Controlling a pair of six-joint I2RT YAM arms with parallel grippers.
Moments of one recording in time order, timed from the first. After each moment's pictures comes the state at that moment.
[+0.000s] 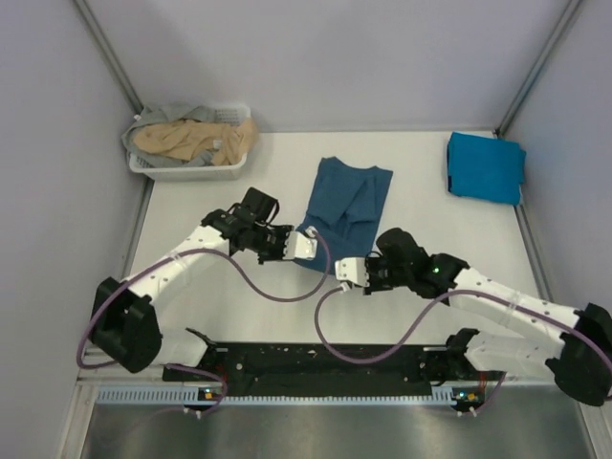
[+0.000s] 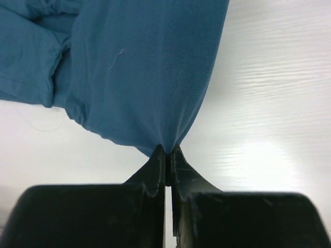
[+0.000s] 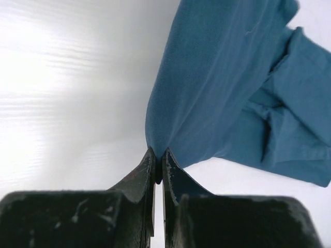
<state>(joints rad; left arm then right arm) -0.55 1.40 1.01 -0.66 0.46 1.13 0.82 1.12 0.69 -0.39 -0.19 -0.86</state>
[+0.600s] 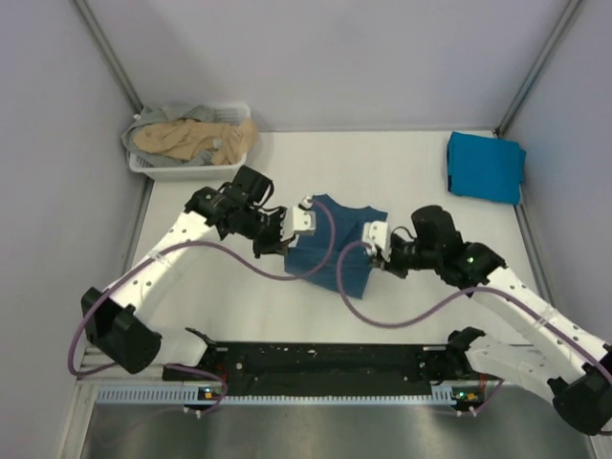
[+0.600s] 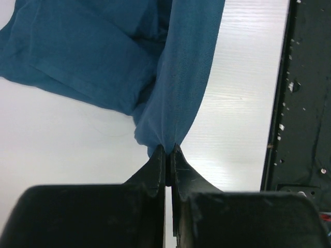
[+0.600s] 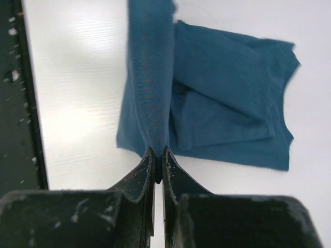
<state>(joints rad) -0.55 1.31 1.29 -1.07 0.55 0.86 0.69 0.91 0.82 -0.60 -0.46 -0.65</state>
